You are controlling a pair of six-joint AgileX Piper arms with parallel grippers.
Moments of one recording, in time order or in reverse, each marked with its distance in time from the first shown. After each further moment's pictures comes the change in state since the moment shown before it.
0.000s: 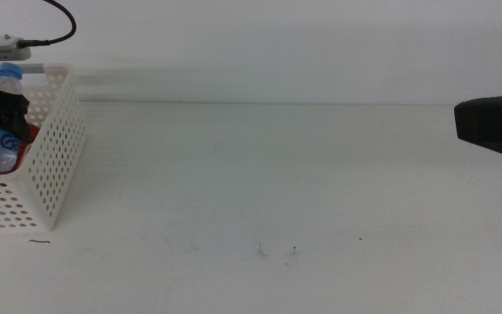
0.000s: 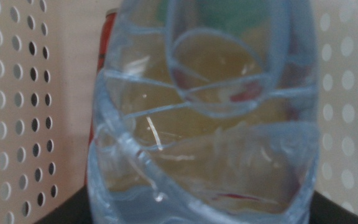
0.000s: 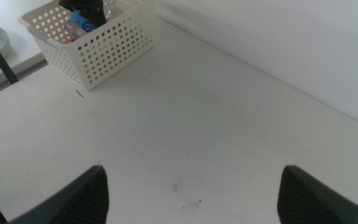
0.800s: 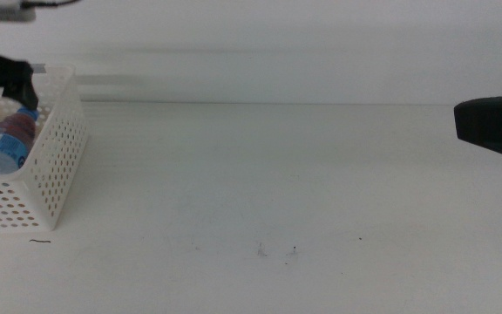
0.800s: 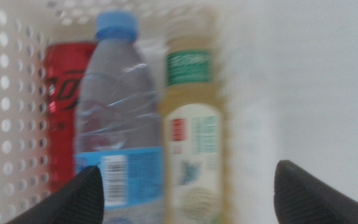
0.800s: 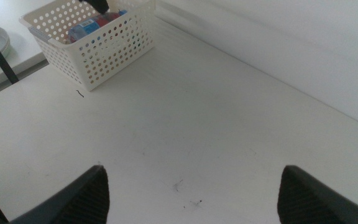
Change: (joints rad) left arm -0.076 -0.142 -0.012 0.051 0.070 -0.064; right arm 0.000 0.000 0.000 0.000 0.000 0.000
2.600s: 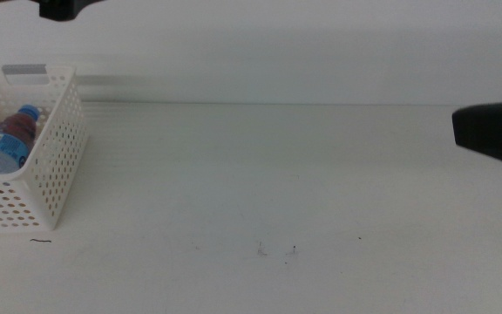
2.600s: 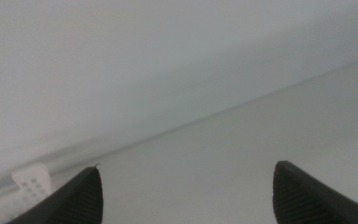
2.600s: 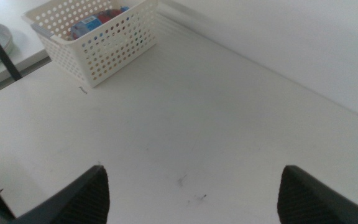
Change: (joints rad) left arm -0.537 -0.765 0.342 0.092 -0.320 -0.175; right arm 0.000 0.000 0.005 0.006 0.008 0.000
